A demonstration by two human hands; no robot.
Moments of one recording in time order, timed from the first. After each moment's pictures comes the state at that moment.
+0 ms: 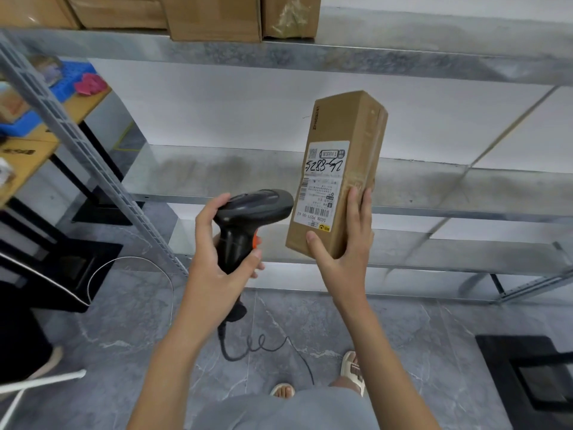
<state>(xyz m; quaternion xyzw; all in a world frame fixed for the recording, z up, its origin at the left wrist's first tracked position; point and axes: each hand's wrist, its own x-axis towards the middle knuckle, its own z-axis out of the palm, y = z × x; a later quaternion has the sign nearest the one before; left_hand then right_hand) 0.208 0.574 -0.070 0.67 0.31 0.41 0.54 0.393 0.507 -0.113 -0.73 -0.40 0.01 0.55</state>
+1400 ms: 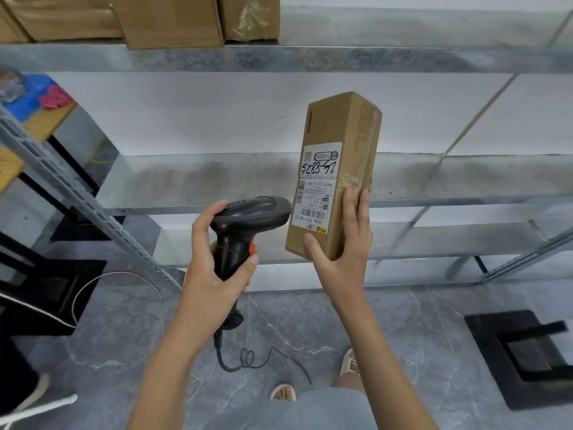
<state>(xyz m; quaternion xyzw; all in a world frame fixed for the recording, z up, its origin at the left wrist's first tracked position) 0.222 0.571 -0.069 0.69 0.30 0.36 0.55 0.409 0.491 -0.111 -0.76 -0.38 -0.01 0.53</state>
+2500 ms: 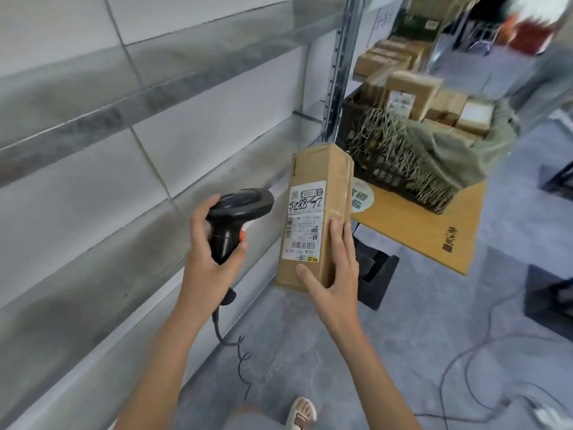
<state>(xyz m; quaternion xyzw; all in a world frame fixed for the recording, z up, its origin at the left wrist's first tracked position) 0.724 0.382 -0.062 0.78 -0.01 0.16 0.60 0.717 0.183 -0.106 -0.83 0.00 -0.12 0.54</state>
